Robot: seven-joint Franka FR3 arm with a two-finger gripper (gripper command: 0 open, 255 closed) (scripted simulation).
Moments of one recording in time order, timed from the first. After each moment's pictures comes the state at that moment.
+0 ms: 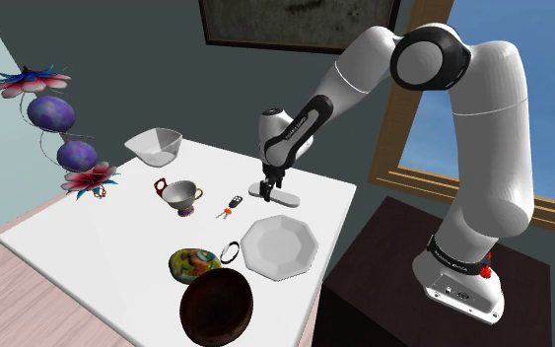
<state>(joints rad) 0.06 0.46 0.08 -2.07 -0.03 2.54 -0.06</state>
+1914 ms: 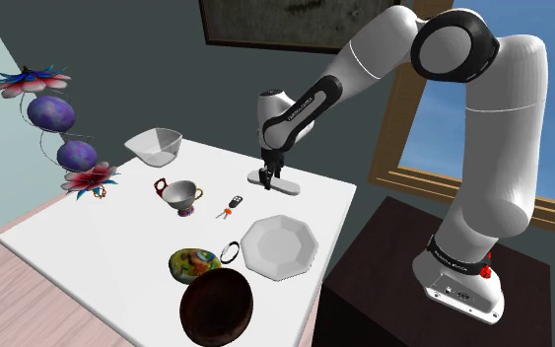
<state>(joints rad) 0.06 0.35 0.09 -2.06 -0.01 2.42 -0.07</state>
